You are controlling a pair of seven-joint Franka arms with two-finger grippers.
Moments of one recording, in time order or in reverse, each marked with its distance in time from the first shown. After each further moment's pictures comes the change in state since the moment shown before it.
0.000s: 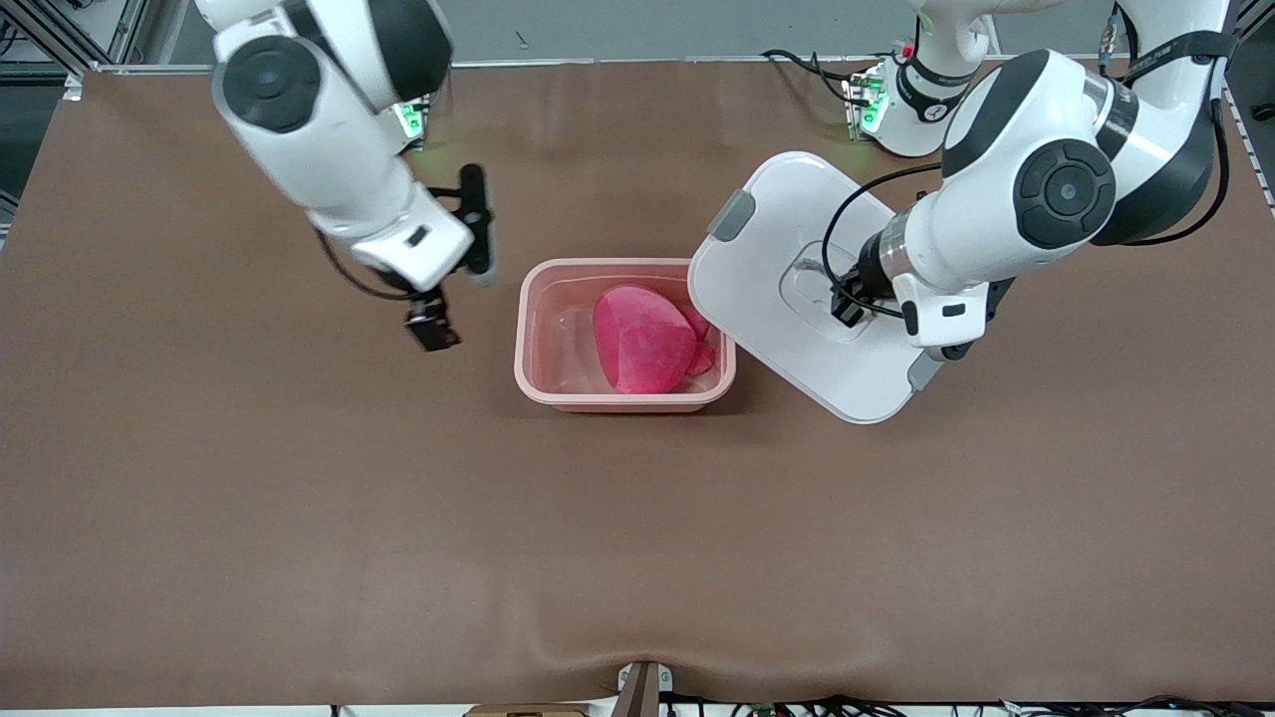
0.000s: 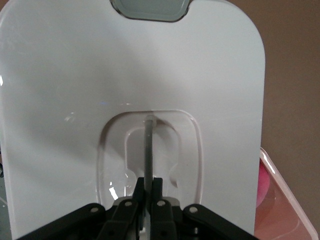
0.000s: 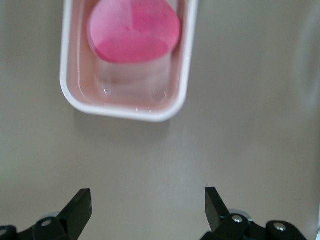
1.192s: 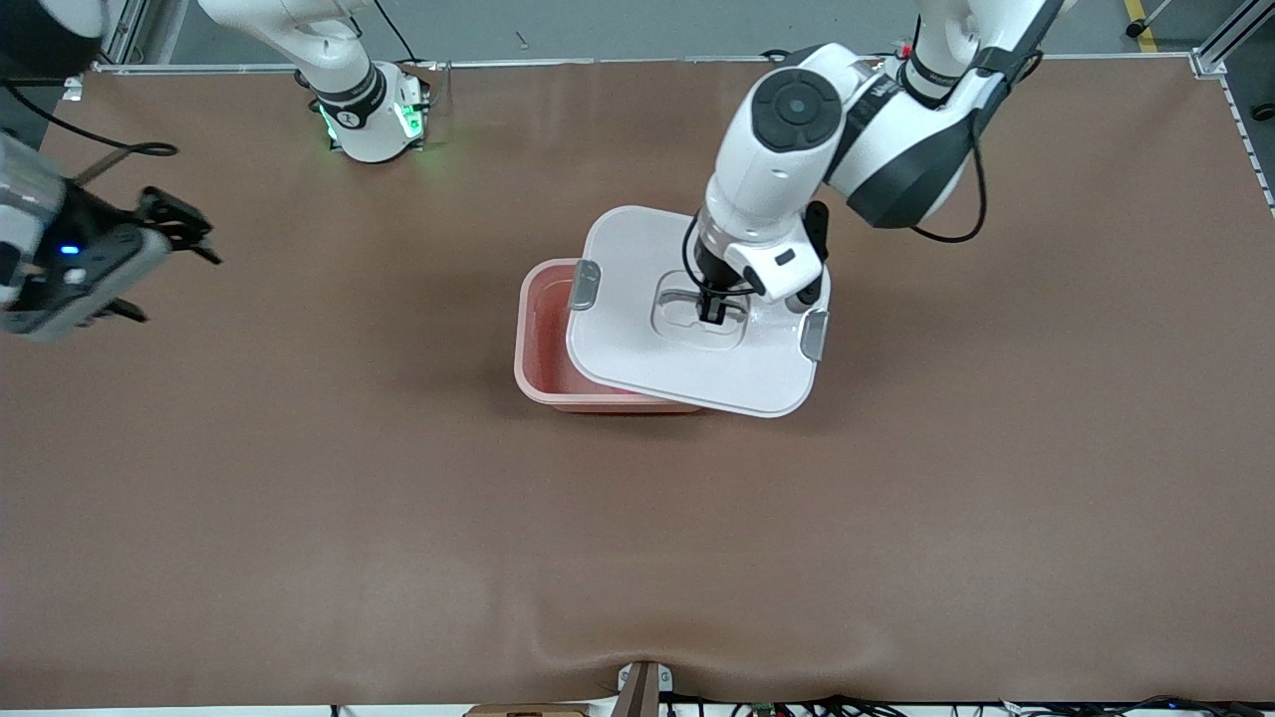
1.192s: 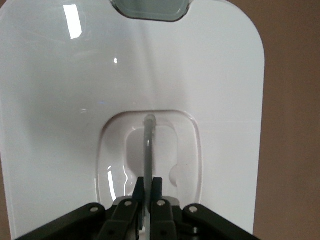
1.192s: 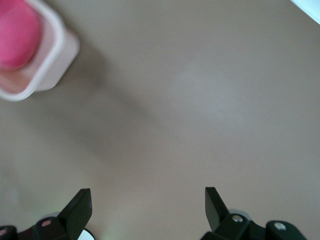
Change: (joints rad) left arm -0.294 0.080 -0.003 -0.053 0.209 0.399 -0.769; right arm -0.265 -0.082 -0.165 0.135 0.009 -0.293 0.587
